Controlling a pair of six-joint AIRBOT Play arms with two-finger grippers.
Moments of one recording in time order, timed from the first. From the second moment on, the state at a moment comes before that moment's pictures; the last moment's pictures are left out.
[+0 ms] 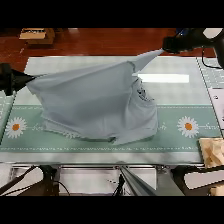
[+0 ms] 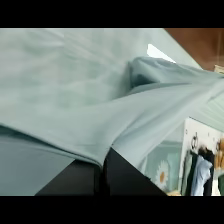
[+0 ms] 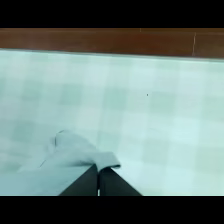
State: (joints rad) left arm 0.53 -1.16 1.08 0.57 -1.33 -1.30; right arm 0.01 -1.66 1.79 -1.27 1.00 1.47
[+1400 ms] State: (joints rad) left arm 0.61 -1.56 1.09 1.18 -1.57 -1.23; right arm -0.39 -1.54 1.36 -1.25 1.33 1.28
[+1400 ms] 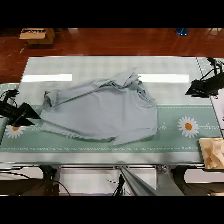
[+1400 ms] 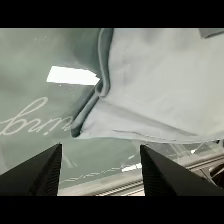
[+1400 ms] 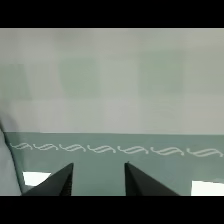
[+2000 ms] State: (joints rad) left arm 0.52 -1.66 1.08 1.17 -1.57 -1.23; right arm -0.40 -1.51 1.34 -1.20 1.28 1.27
